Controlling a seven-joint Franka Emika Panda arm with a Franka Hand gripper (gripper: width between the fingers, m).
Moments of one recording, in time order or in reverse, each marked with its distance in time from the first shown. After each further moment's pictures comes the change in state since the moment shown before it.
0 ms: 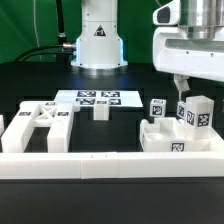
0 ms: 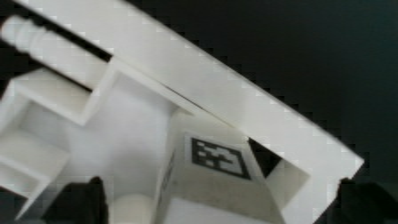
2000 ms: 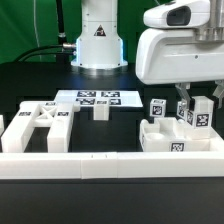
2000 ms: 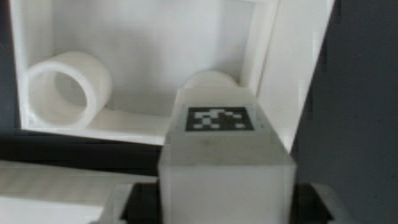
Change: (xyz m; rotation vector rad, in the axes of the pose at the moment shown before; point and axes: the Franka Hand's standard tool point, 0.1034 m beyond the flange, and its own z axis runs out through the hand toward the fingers) arm 0.009 0.001 0.001 -0.034 -0.001 -0.881
